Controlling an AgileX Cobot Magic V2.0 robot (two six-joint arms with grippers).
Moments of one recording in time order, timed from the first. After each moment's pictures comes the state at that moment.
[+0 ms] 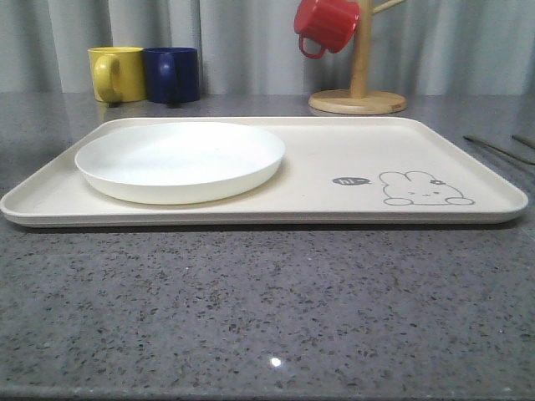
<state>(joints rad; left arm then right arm) -0.12 1.33 -1.22 -0.36 0.63 0.38 0.00 -0.02 0.03 -0.02 -0.04 0.01</state>
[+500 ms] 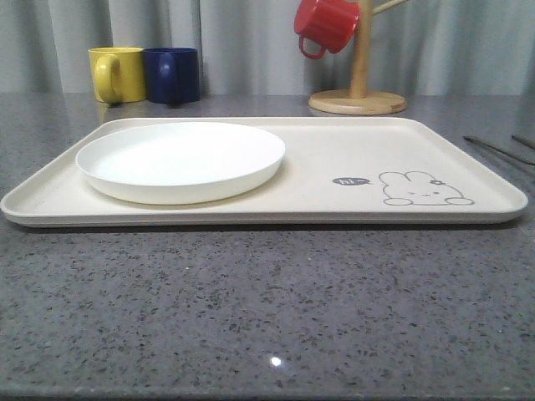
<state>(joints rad) -0.10 0.73 -0.63 -0.34 0.20 0.38 0.00 -0.02 0.03 -0.02 -0.04 0.01</state>
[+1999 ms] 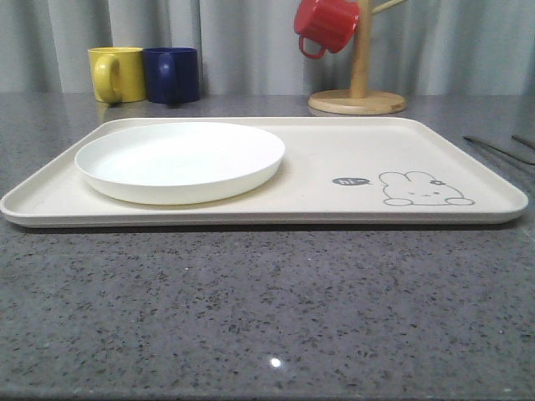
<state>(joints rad) -0.10 0.52 -0.47 -0.34 0.06 0.38 0.00 0.13 -0.35 0.07 0.25 0.01</state>
